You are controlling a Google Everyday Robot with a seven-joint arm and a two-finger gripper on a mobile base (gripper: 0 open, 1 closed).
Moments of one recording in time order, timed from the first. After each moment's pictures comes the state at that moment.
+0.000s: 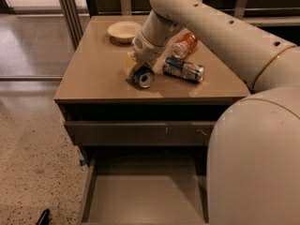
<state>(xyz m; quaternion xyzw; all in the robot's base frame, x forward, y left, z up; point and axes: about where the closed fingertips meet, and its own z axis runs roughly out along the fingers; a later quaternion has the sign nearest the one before) 0.675 0.050 0.820 -0.31 0.92 0.21 0.13</state>
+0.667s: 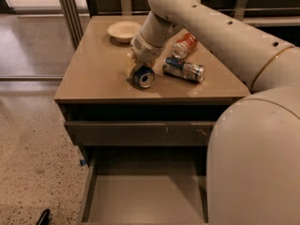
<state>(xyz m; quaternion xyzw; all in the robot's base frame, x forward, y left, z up) 0.675 0.050 0.820 -0.31 0.92 0.21 0.13</state>
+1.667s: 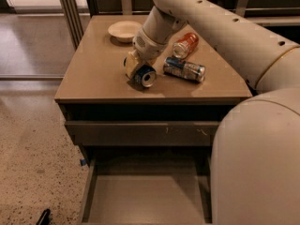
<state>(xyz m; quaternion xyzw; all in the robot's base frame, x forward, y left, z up) 0.669 0.040 0.840 -0.35 0.90 0.22 0.14</state>
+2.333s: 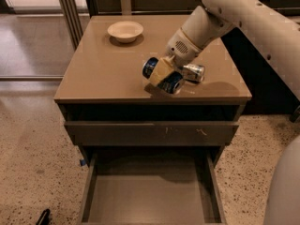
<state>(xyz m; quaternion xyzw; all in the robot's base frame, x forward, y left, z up) 0.604 -0.030 0.860 -0.46 0.83 0.28 0.15</state>
